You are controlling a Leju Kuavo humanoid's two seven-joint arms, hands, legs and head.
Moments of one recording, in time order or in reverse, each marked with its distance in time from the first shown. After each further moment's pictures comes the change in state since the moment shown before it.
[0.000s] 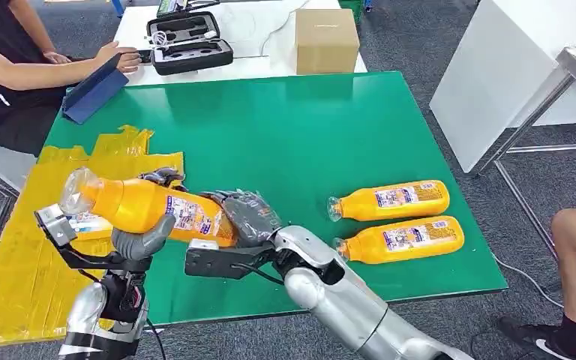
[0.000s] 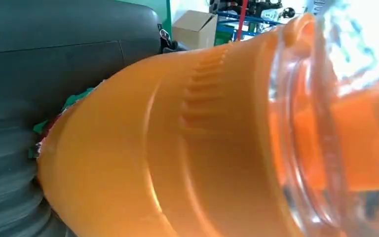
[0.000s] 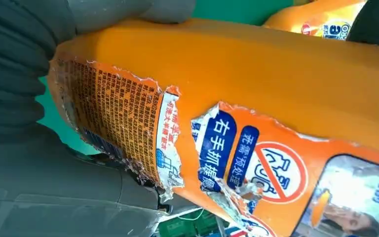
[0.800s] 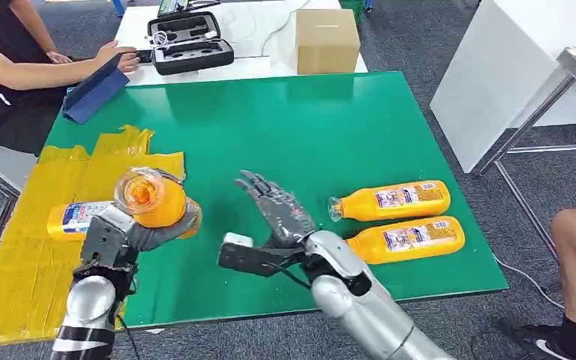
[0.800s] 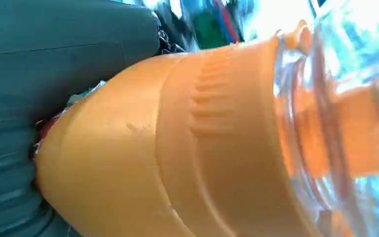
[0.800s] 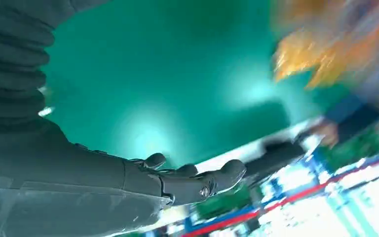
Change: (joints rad) left arm -0.020 0.038 0.057 -0.053 -0.866 0.307 -0.089; right arm 0.143 -0.099 -0.176 -0.178 0.059 -0.080 0.031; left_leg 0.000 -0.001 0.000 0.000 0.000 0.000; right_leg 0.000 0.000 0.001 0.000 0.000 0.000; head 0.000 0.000
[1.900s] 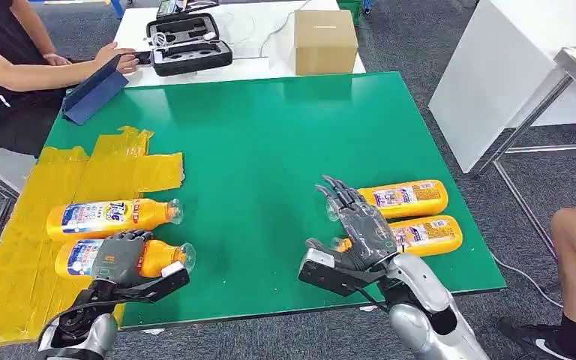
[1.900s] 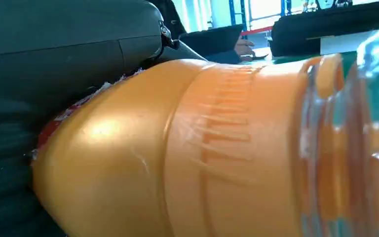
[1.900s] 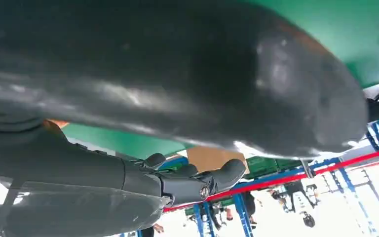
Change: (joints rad) left arm 0.053 0.143 0.037 0.363 -0.851 0.211 0.155; right arm 0.240 -0.234 -0.197 -0.338 0.112 0.051 -0.003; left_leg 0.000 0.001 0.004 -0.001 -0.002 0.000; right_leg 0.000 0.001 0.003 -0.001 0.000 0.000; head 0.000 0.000
